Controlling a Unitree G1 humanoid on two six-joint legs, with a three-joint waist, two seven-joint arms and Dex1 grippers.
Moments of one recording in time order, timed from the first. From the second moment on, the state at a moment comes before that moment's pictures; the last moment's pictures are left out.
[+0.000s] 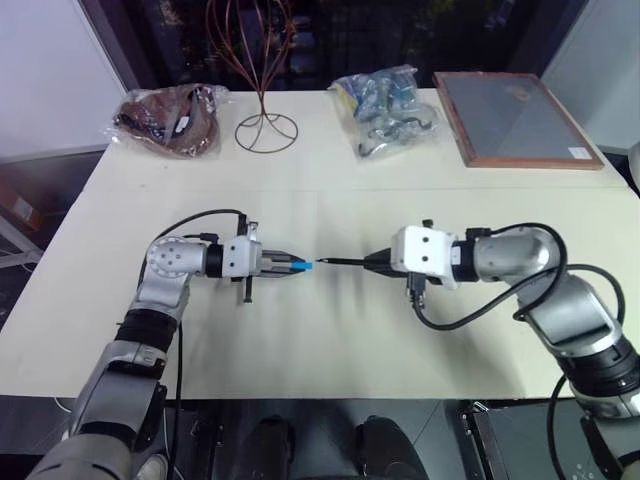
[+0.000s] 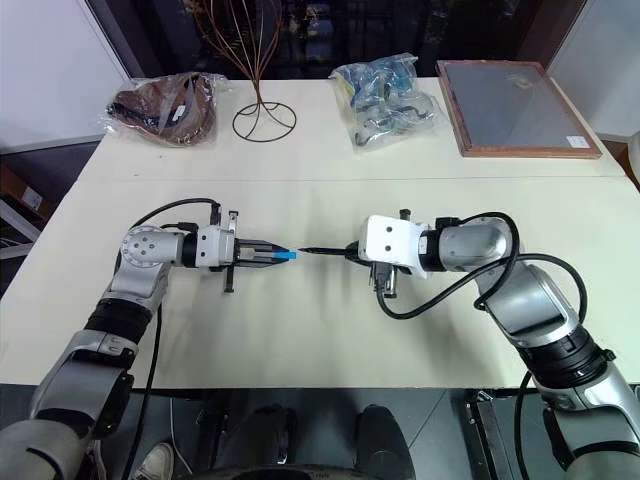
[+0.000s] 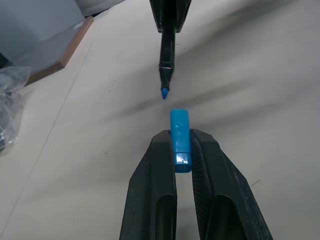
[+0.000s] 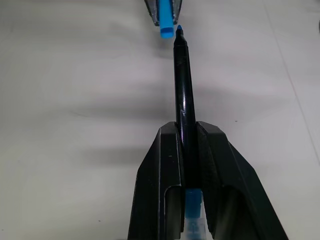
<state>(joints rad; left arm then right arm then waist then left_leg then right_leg) -0.64 0.49 -0.14 0.57 -0.20 -0.58 -1.37 -0.50 -0.81 0.23 -0.37 0.09 0.42 1.05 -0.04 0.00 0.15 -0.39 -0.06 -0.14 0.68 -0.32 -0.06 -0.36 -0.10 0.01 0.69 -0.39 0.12</state>
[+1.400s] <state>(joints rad) -0.64 0.49 -0.15 0.54 -0.20 -0.56 -1.35 -0.48 -0.80 0.23 -0.37 0.09 0.42 1.05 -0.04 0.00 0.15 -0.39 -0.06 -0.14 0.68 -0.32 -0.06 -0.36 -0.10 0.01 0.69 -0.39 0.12</state>
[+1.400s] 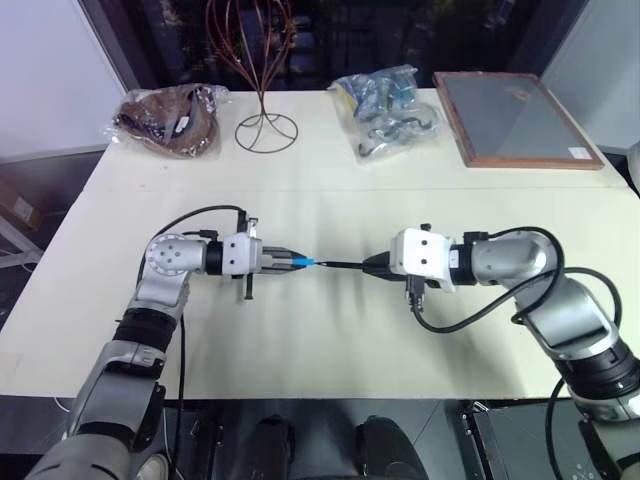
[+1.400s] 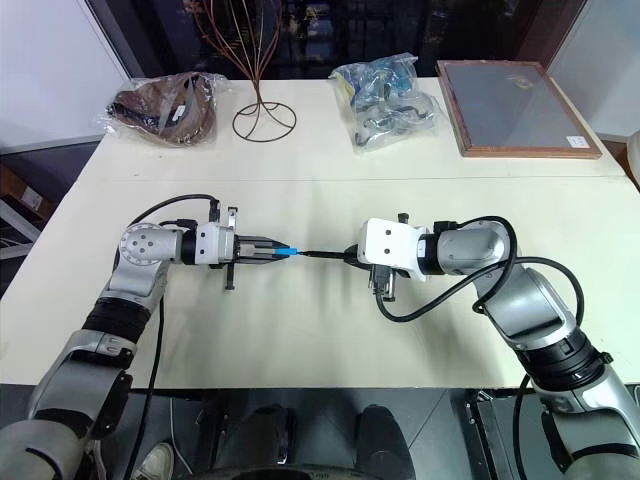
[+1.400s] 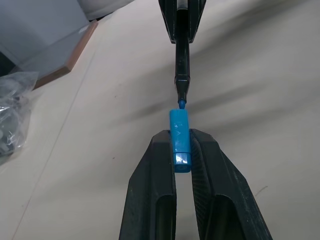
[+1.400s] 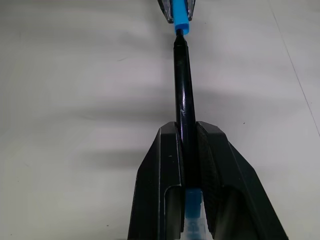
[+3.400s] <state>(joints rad) -0.66 0.46 -0.15 0.52 -0.22 -0.49 -1.39 -0.51 -0.78 0.27 -0.40 0.01 0.38 1.06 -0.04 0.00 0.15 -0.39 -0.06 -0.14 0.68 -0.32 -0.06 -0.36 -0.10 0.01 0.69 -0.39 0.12</state>
